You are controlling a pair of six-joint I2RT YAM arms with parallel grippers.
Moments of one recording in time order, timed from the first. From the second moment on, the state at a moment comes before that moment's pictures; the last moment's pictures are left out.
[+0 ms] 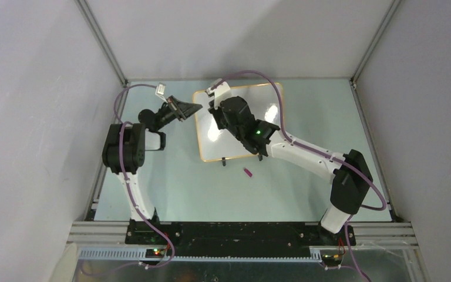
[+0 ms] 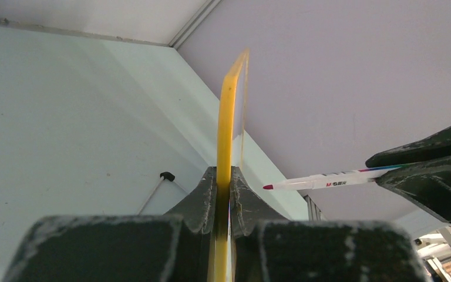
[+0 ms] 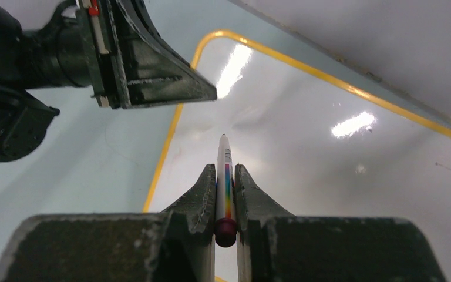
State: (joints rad) left arm 0.01 2.03 0.90 1.51 0.98 -1.14; right arm 0.93 1.69 1.47 -0.07 0.36 0.01
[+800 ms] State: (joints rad) left arm -0.02 2.03 0.90 1.51 0.98 -1.12; right arm 0.92 1.70 1.47 0.01 0.38 -0.04
